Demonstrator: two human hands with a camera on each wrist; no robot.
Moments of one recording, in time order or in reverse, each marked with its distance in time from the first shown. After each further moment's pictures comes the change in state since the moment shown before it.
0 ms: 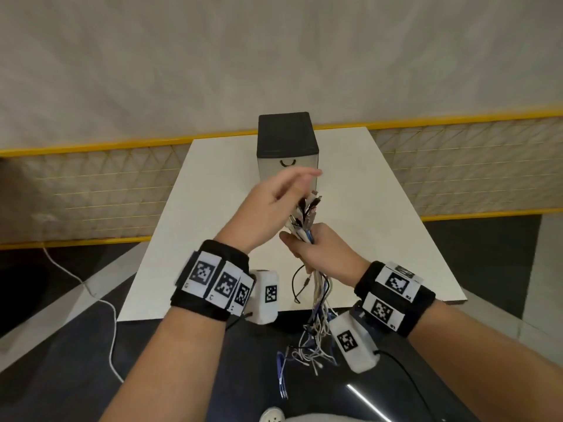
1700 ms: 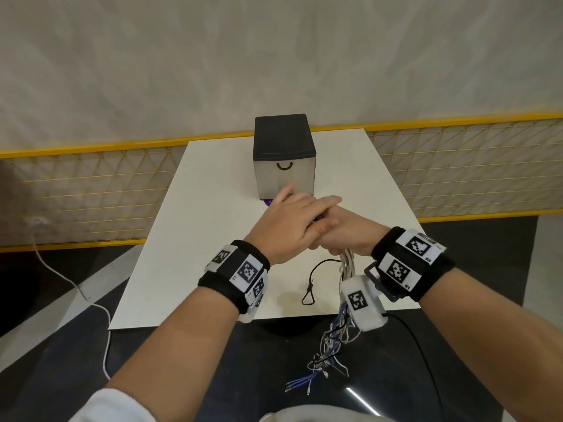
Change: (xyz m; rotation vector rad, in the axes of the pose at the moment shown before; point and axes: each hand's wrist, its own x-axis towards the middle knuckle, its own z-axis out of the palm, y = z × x) left_hand 0.024 -0.052 0.040 0.675 -0.143 0.403; right_hand 0.022 -0.016 -0.050 -0.092 -0.160 0.150
